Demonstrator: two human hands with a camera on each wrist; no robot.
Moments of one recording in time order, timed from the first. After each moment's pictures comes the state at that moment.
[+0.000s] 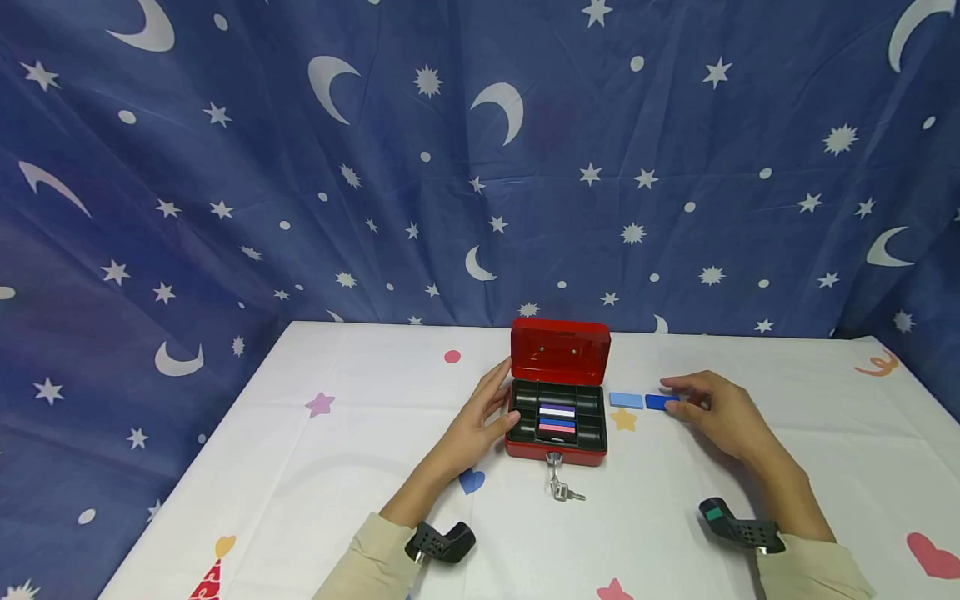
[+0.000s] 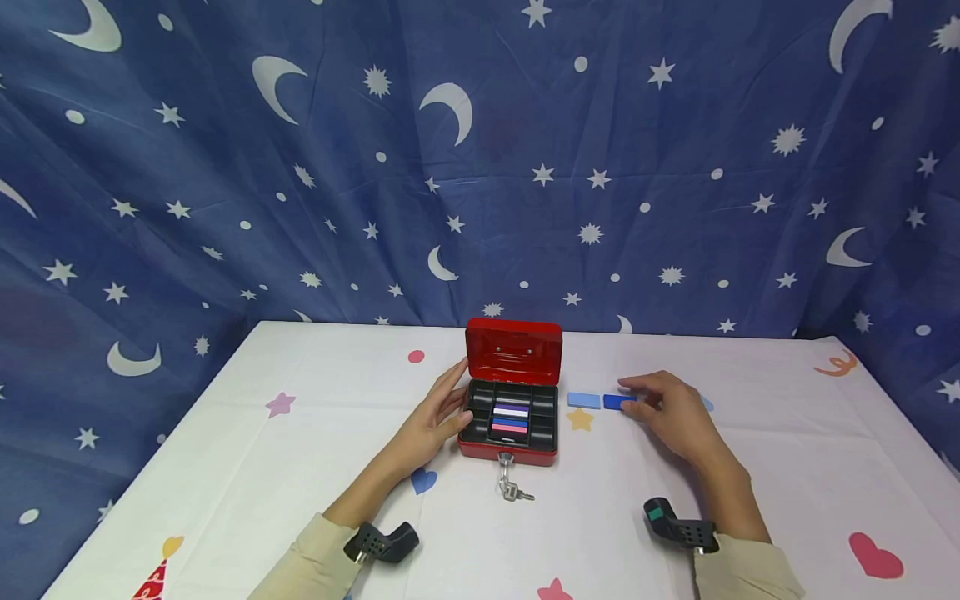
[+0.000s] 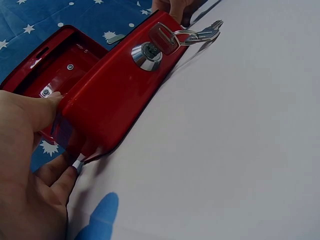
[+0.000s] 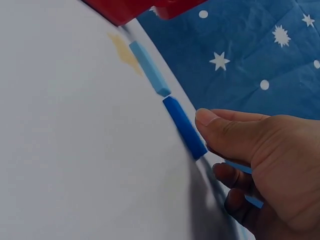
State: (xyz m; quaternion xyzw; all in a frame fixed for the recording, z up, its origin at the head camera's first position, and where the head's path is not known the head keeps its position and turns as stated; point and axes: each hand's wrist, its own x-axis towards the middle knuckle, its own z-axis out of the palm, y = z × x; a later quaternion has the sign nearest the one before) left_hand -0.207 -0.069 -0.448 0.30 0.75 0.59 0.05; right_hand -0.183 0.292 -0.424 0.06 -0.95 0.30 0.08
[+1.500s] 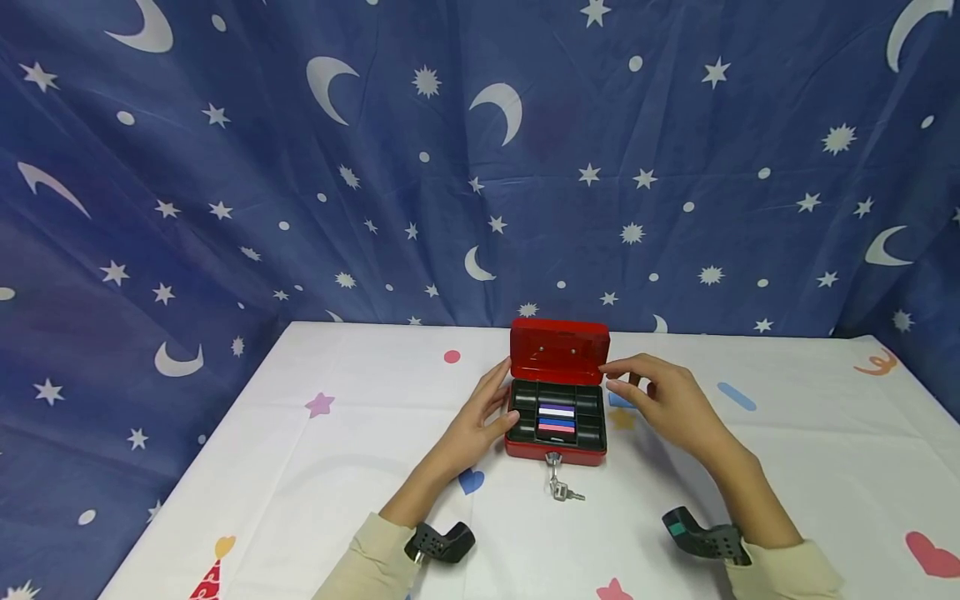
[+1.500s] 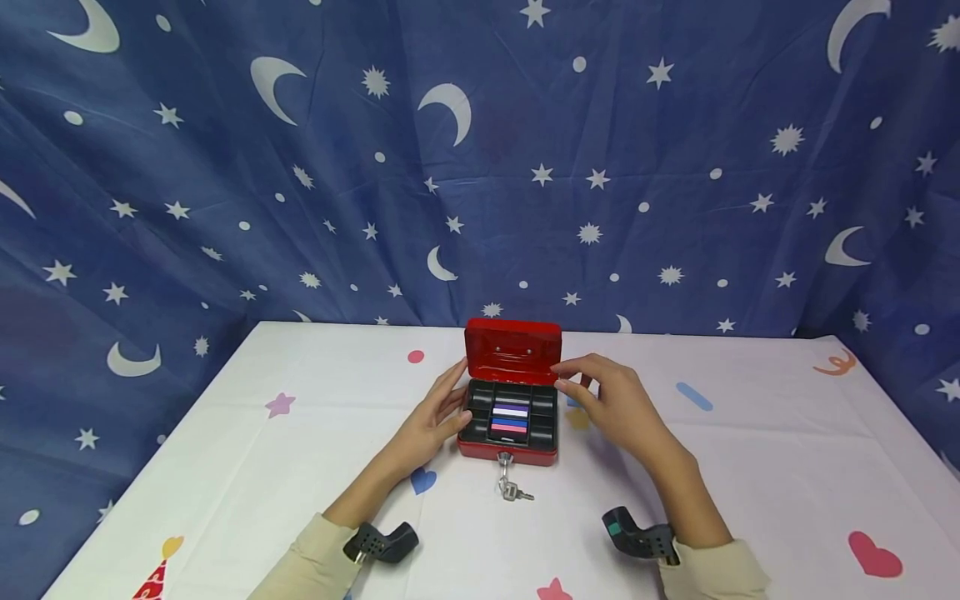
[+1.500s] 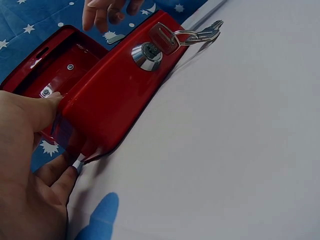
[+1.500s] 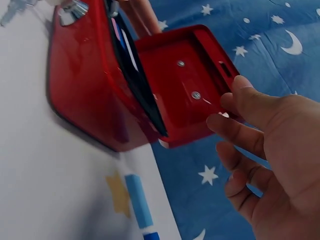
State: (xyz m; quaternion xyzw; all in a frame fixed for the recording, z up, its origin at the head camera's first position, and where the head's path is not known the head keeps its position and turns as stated) left_hand -0.207 -0.068 -0.447 0.30 0.75 0.59 0.05; right_hand -0.175 0.218 -0.379 0.17 -0.92 0.32 0.14
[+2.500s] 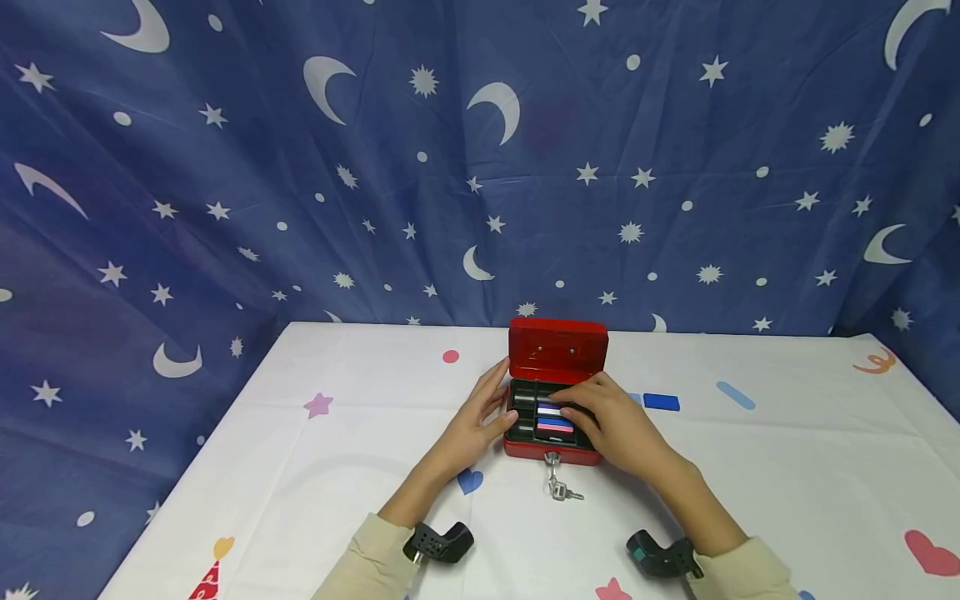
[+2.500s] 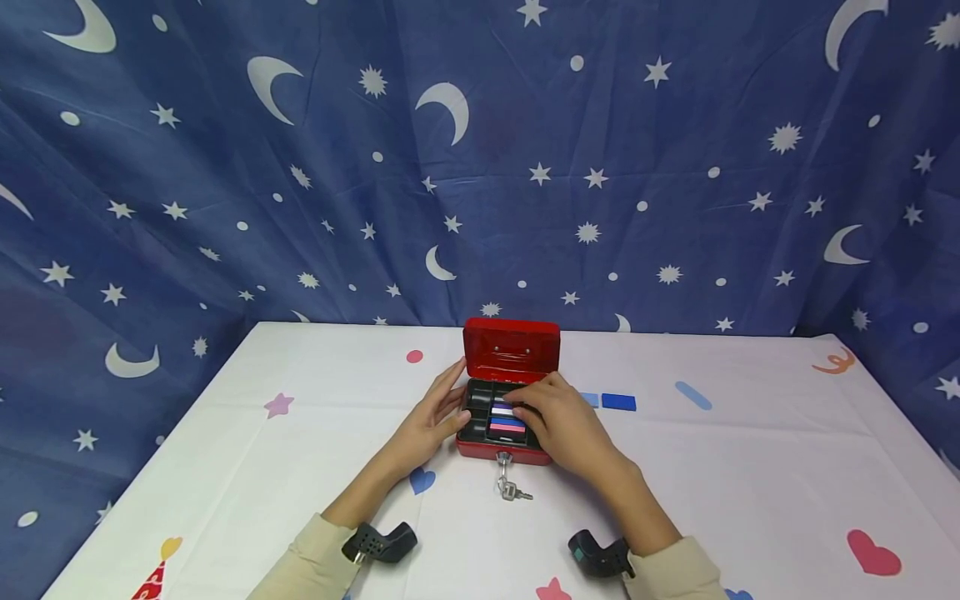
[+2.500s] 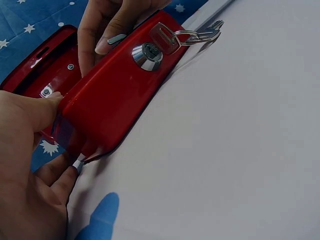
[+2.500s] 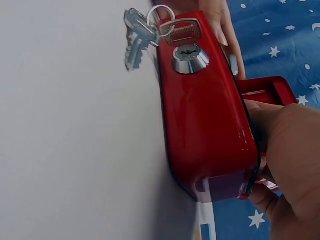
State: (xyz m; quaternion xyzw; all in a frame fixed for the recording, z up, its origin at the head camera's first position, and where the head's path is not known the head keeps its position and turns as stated) left_hand -0.195 -0.068 -0.423 0.31 0.75 0.59 0.07; right_hand -0.171 0.171 -0.408 0.23 -0.93 0.28 0.12
